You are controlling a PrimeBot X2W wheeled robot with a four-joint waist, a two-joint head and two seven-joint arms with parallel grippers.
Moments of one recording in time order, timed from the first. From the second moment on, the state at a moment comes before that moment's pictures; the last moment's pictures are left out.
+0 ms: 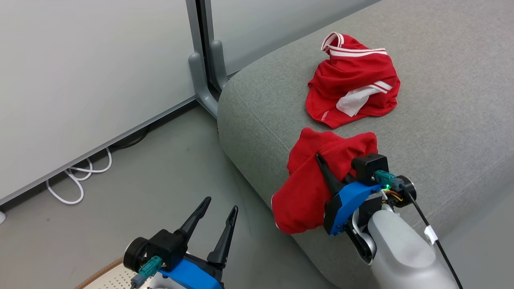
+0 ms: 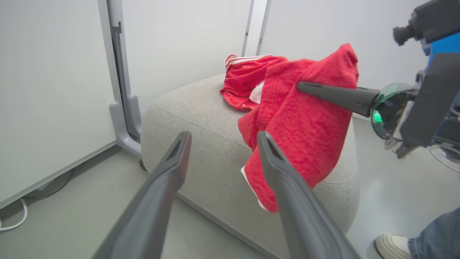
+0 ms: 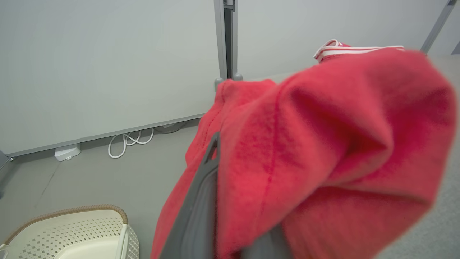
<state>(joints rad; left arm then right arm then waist) -0.21 0.10 -0.44 0.34 -0.29 -0.13 -0.26 -0.58 -0.05 0.35 0.83 0.21 0.13 -0.18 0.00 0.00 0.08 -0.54</state>
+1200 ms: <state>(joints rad) -0.64 0.28 -0.55 0.16 -0.23 -0.13 -0.26 -1.11 -0.53 -0.36 0.78 0.12 0.13 -0.10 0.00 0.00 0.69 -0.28</state>
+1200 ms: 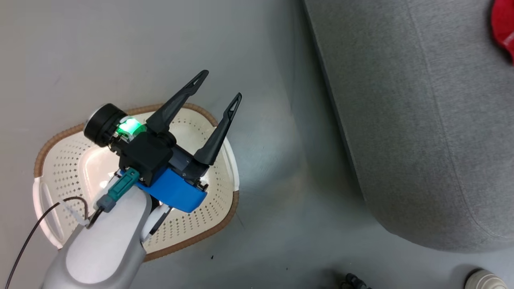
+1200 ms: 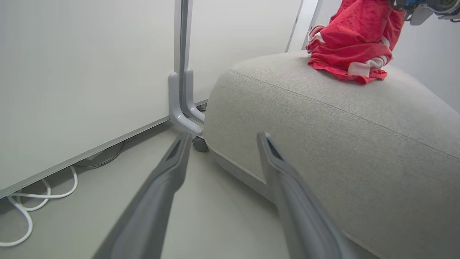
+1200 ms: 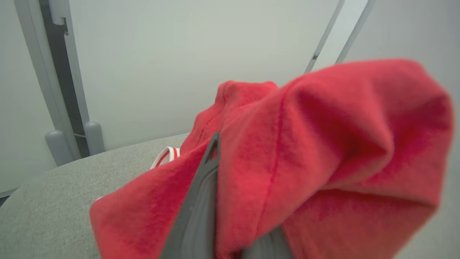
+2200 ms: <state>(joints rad) -0.42 0.14 -0.45 0.30 -0.29 -0.13 -0.26 -0.74 -0.48 -0.25 0.75 0.08 0.13 -0.17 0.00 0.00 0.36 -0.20</state>
